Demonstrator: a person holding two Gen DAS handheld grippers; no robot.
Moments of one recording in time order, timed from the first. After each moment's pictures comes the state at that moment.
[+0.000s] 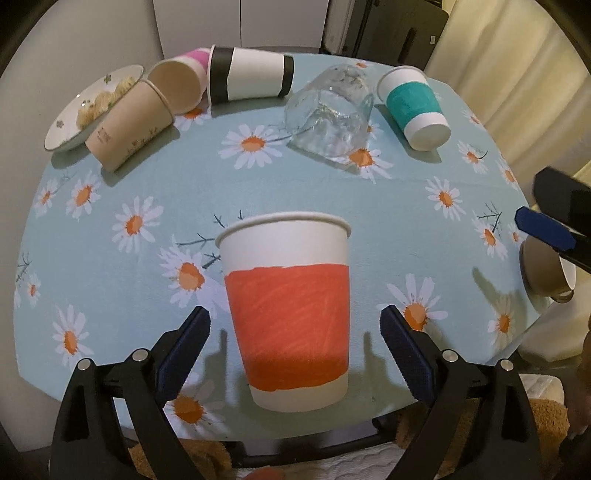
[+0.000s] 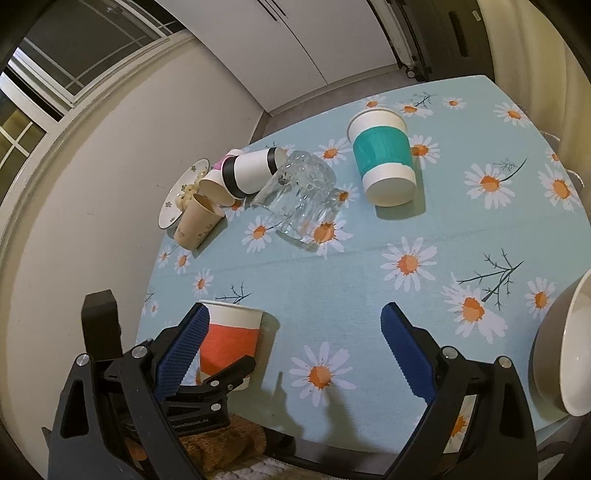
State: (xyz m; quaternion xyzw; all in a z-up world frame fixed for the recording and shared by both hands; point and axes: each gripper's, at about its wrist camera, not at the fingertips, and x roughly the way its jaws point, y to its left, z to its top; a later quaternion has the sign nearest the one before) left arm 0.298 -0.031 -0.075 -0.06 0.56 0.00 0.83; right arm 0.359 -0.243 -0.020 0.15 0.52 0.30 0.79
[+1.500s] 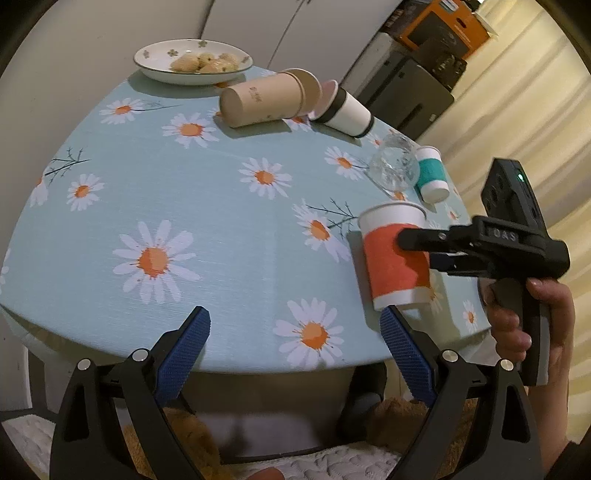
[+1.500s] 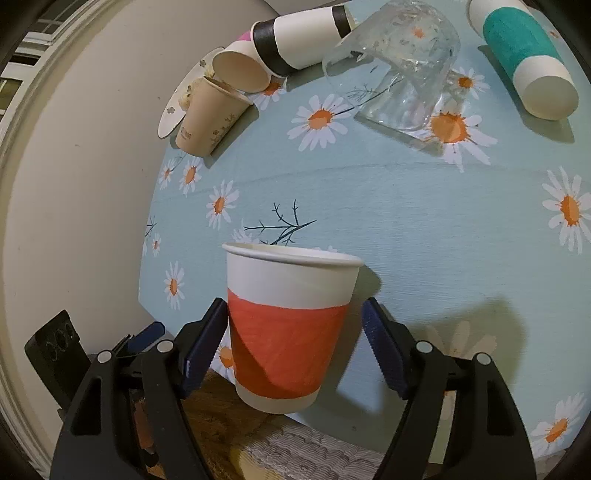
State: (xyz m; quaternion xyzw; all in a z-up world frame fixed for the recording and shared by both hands) left arm 0.196 0.100 -0.067 -0.22 0.48 -0.03 0.85; right arm 0.370 -0.115 -0.089 0.09 0.65 0.34 0.67
